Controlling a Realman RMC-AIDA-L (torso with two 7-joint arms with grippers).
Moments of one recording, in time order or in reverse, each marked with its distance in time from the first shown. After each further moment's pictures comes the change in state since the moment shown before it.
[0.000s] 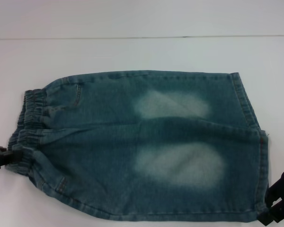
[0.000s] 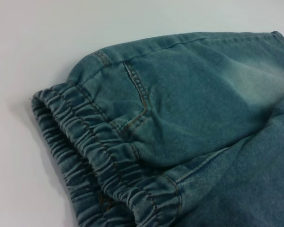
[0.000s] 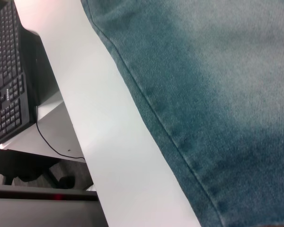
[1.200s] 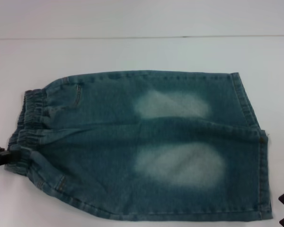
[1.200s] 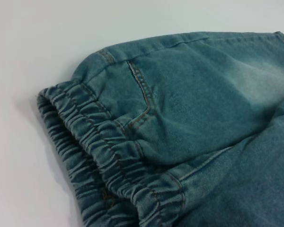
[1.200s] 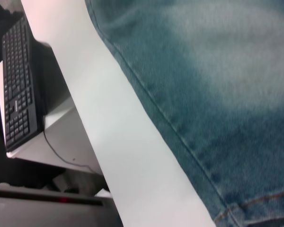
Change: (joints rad) left arm 0.001 0.008 0.001 -0.002 0.000 0.001 -0.011; right arm -0.055 -0.055 0.079 -0.055 0.001 -0.096 -0.060
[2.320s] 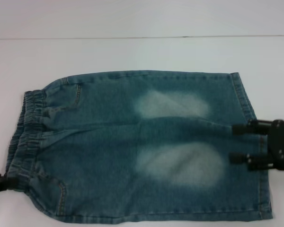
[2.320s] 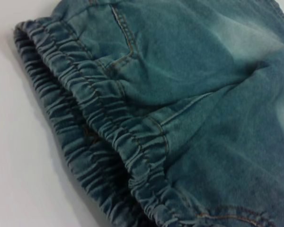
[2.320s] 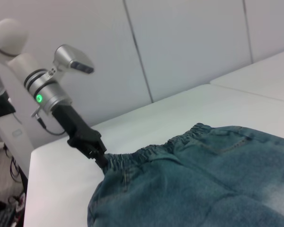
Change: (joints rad) left arm 0.061 0.001 0.022 0.008 0.024 0.074 0.022; right arm -0.184 0.077 0.221 0.068 0.548 0.102 -0.457
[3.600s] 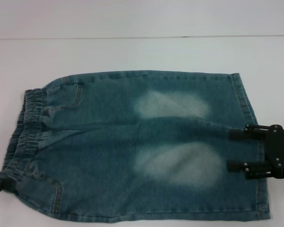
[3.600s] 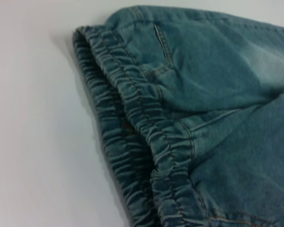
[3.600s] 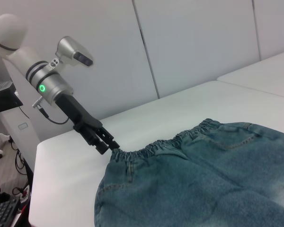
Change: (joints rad) left arm 0.062 0.043 0.002 -0.009 -0.082 -0.019 -0.073; right arm -0.012 0.008 -0.025 0.007 0.000 0.004 -0.060
